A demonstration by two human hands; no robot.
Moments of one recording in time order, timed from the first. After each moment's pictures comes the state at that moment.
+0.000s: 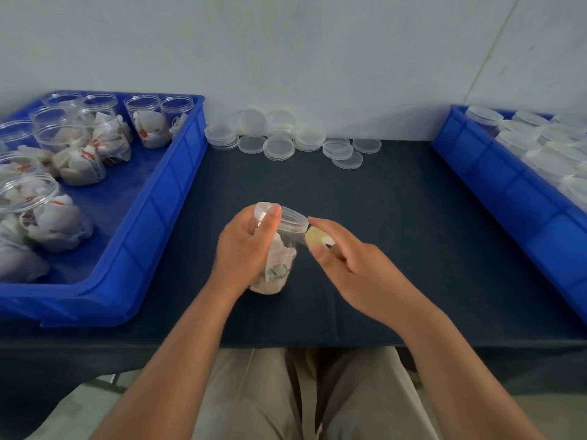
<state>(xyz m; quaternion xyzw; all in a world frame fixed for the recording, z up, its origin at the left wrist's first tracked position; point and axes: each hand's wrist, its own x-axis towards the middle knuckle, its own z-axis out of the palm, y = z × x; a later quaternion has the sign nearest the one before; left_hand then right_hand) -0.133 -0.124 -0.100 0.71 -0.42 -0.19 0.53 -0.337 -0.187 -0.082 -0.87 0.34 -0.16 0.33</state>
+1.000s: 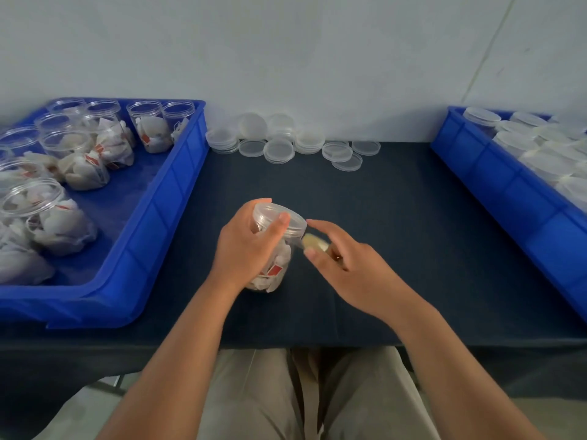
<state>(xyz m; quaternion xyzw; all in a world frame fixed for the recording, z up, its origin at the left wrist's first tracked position) -0.128 -0.125 -0.099 0.73 -0.44 -0.18 0.49 -0.332 -0.193 -0.091 -0.86 0.34 -0.17 0.34</state>
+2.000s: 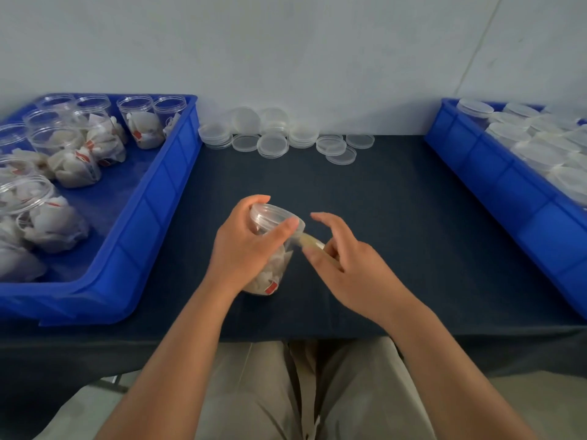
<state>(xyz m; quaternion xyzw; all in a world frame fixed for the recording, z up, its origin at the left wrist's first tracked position) -0.143 -0.115 -0.094 0.71 -0.45 -0.19 0.51 -0.341 -0.179 -0.090 -0.85 0.36 -0.19 0.33</state>
